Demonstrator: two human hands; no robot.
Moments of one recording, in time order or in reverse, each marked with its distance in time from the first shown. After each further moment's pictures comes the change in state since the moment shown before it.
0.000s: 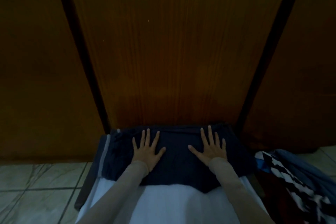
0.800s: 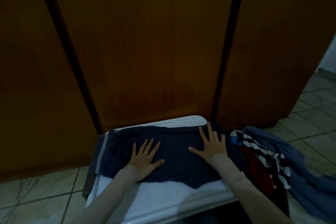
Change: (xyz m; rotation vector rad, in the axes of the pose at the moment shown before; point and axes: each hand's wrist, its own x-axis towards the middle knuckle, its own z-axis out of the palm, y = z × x) left_hand -0.065 0.001 0.000 0.075 -0.227 0.309; right_hand -0.087 0.026 0.005 -0.175 0.130 0.120
